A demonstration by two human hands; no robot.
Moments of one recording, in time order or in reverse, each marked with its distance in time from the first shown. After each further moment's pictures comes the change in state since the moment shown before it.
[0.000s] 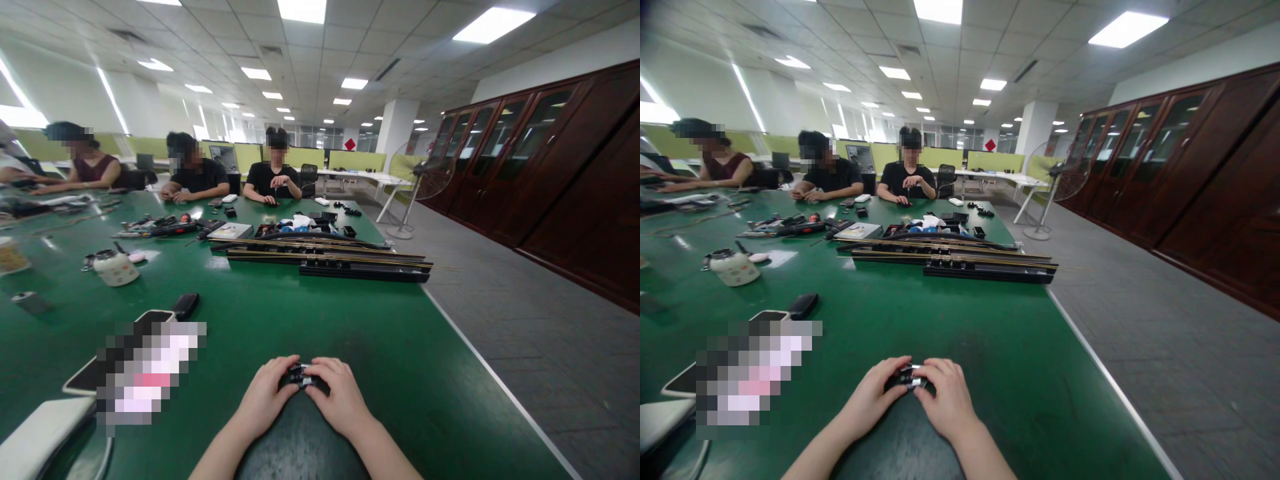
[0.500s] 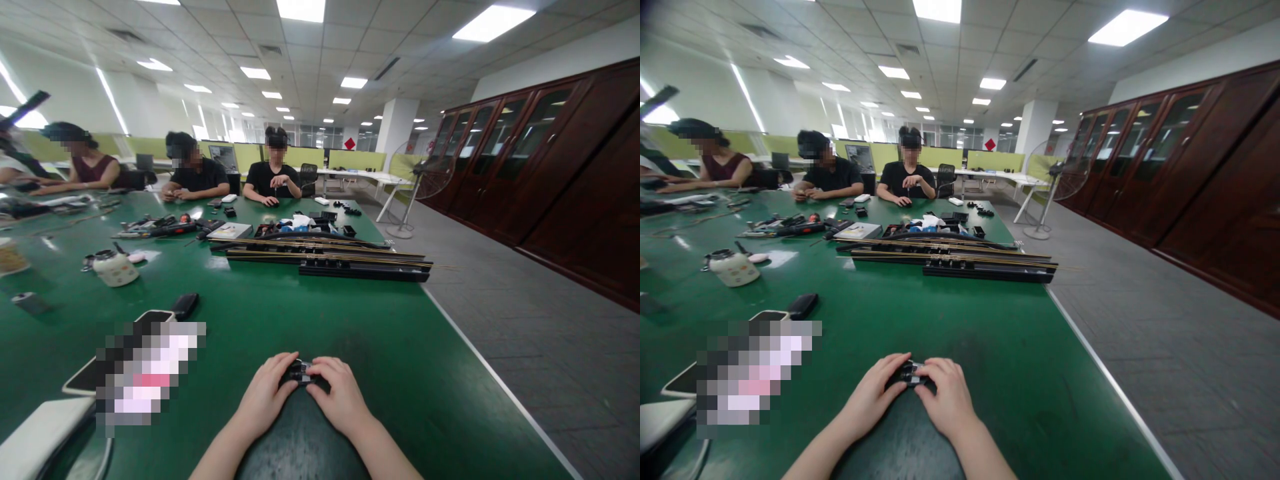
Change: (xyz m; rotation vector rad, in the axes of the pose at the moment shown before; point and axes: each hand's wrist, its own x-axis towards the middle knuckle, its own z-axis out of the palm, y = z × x) left_hand 0.000 -0.003 0.002 0.085 0.052 0.066; right_hand 0.000 0.002 0.001 0.043 0.031 0.026
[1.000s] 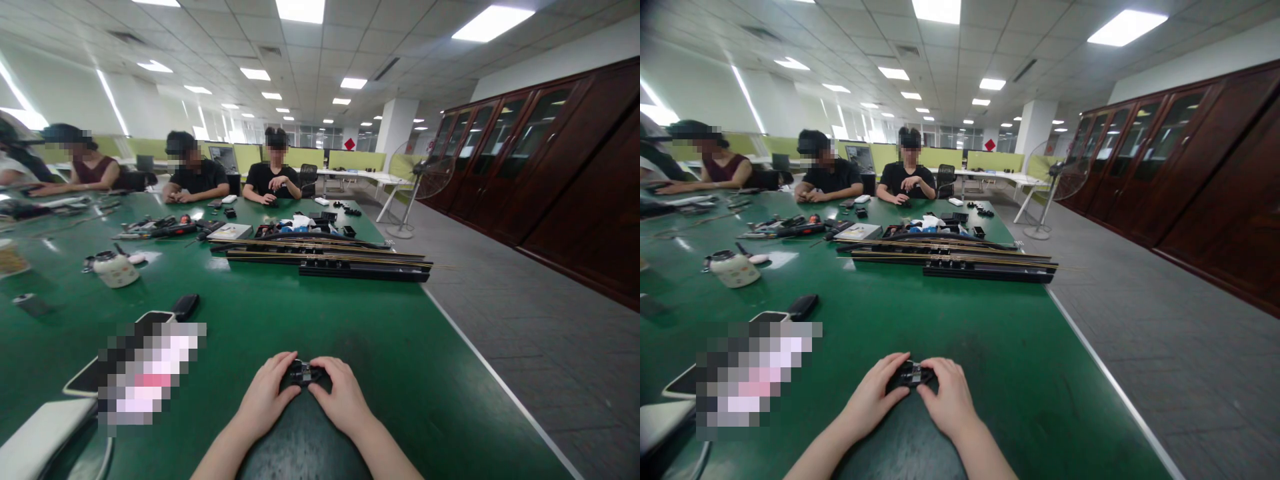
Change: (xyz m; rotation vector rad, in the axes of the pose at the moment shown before) left_hand -0.001 -0.002 0.003 0.008 -0.008 -0.040; right_hand 0.002 -0.004 -0.003 0.047 0.010 0.067
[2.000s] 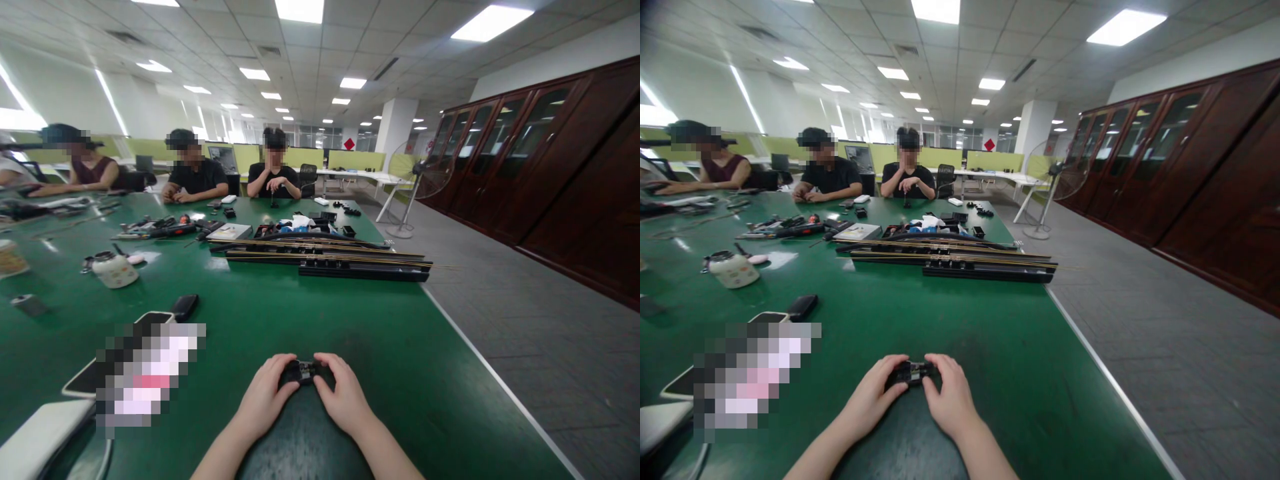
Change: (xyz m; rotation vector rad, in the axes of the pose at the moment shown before) left_hand 0.001 0.007 -0.005 -0.097 0.002 -0.018; right_hand -0.001 0.007 0.001 0.091 0.063 -0.010
